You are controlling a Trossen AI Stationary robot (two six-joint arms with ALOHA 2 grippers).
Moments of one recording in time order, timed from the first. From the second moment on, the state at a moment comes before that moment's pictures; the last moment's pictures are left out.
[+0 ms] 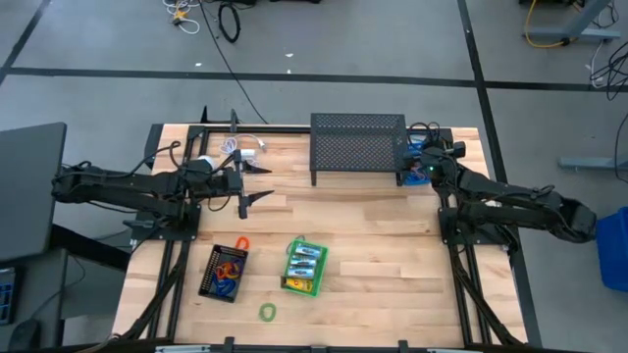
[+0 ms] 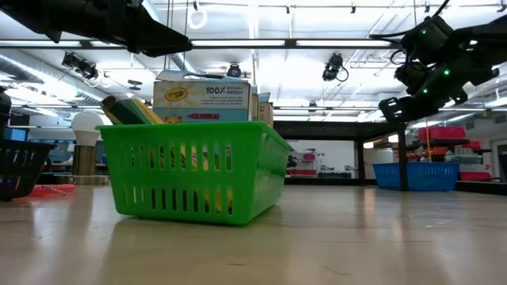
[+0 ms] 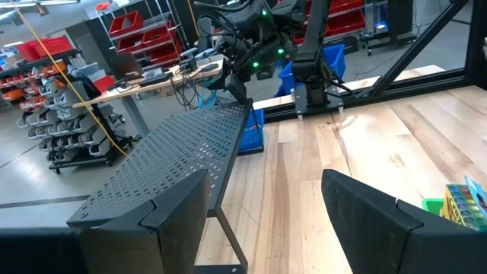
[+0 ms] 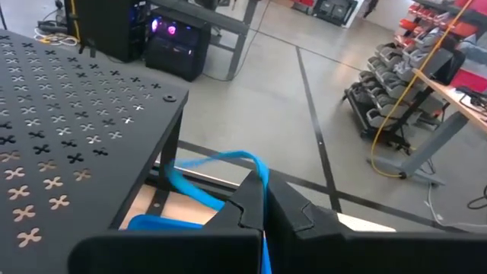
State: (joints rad) left arm 0.05 0.76 0.42 0.25 -0.17 0.30; right arm -0.54 0.83 0.30 -0.06 0.94 0.14
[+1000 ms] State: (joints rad) left arm 0.05 0.76 0.42 0.23 -0.17 0.29; right arm -0.54 0.70 0.35 -0.35 0.85 0.14
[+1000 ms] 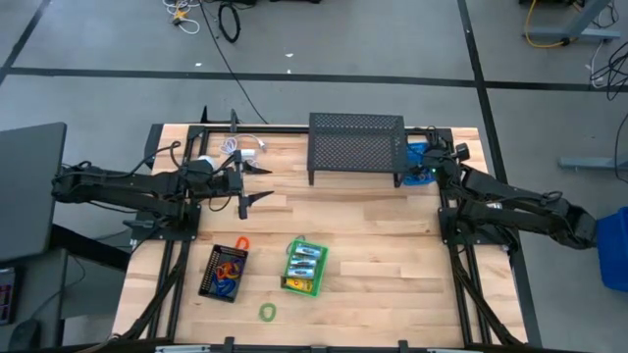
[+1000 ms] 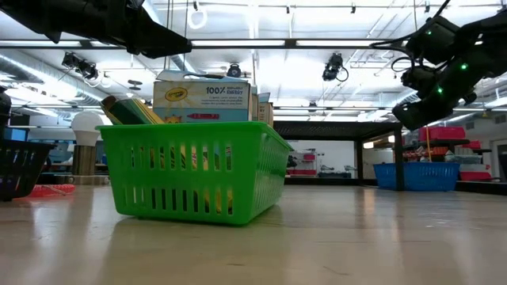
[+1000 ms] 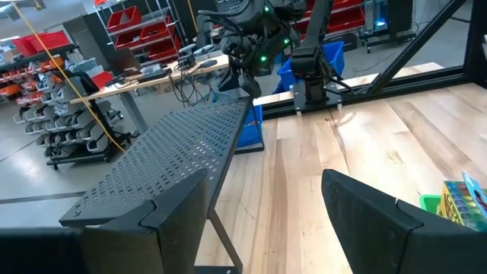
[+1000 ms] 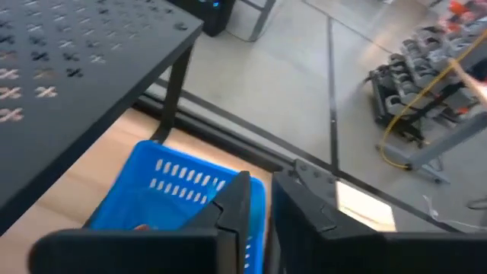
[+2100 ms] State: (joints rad) left arm 0.05 0.76 0.42 0.23 -0.17 0.28; right arm -0.41 0.56 0.36 0.05 0.49 -0.09
